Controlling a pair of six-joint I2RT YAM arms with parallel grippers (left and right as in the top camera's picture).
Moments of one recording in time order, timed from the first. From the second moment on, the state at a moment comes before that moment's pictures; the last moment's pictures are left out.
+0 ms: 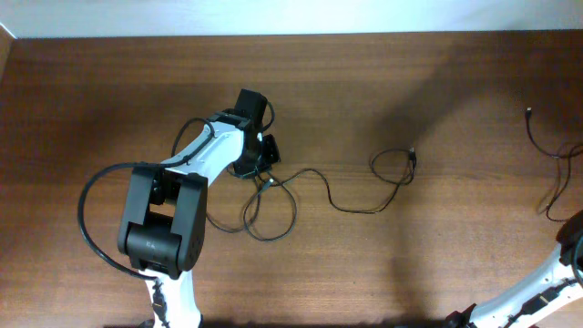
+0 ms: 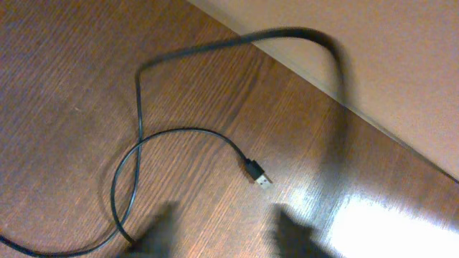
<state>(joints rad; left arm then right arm) -0.28 2.05 1.35 -0.69 0.17 -0.57 -0.77 2.20 2.08 -0.96 0.27 0.18</state>
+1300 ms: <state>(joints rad) -0.01 1.62 1.61 -0.92 0.19 -0.36 0.32 1.77 1.53 -1.33 -0.23 0.95</state>
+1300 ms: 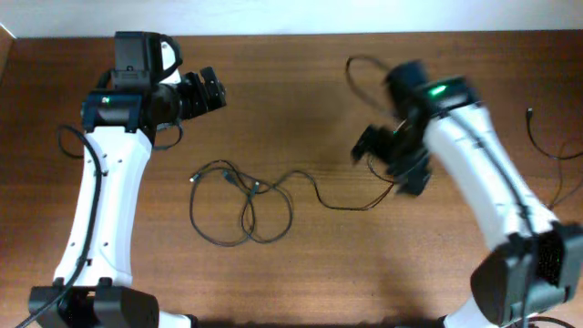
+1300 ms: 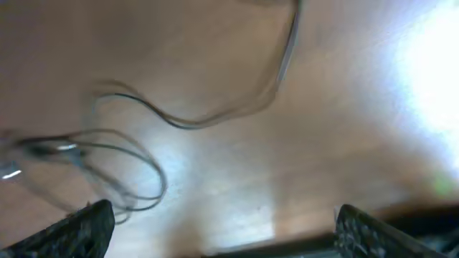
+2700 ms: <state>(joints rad) -0.01 1.62 1.61 -0.96 0.19 -0.36 0.14 1.84 2.01 -1.22 0.01 0.60</state>
